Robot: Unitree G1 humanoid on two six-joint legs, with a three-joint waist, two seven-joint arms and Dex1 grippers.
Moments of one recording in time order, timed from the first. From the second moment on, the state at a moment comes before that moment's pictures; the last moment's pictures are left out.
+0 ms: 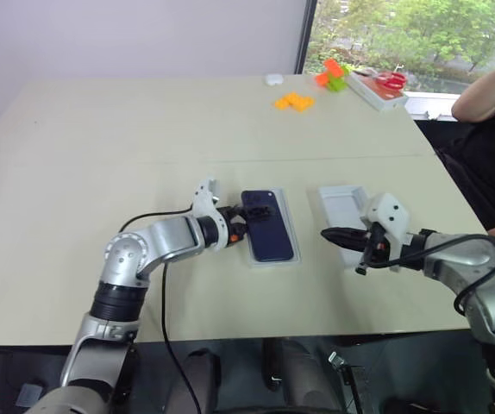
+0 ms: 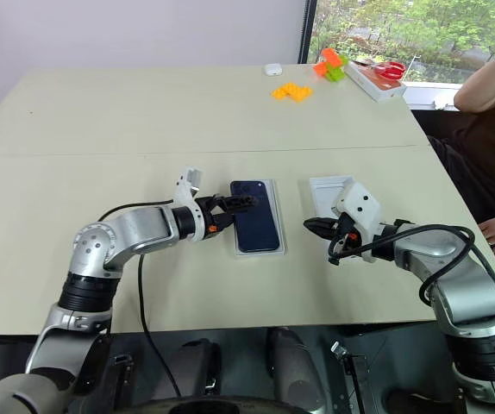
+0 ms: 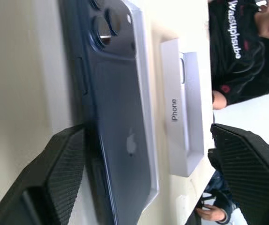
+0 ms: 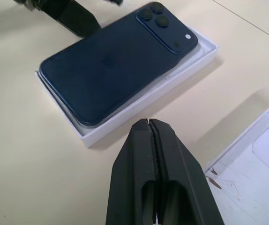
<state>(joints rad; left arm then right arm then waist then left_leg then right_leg) -0.52 0.35 -0.05 -0.06 -1.90 0.95 0.66 -0.18 -0.77 -0.09 -0.42 0.38 0.67 0.91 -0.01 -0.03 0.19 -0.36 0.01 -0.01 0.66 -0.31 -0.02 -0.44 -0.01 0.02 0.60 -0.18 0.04</state>
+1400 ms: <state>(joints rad) -0.42 0.65 -0.31 -0.41 -0.75 1.00 -0.09 -0.37 -0.76 0.23 -0.37 0.16 0.75 0.74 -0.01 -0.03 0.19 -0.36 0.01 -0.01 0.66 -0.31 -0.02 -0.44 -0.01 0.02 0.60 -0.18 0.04</state>
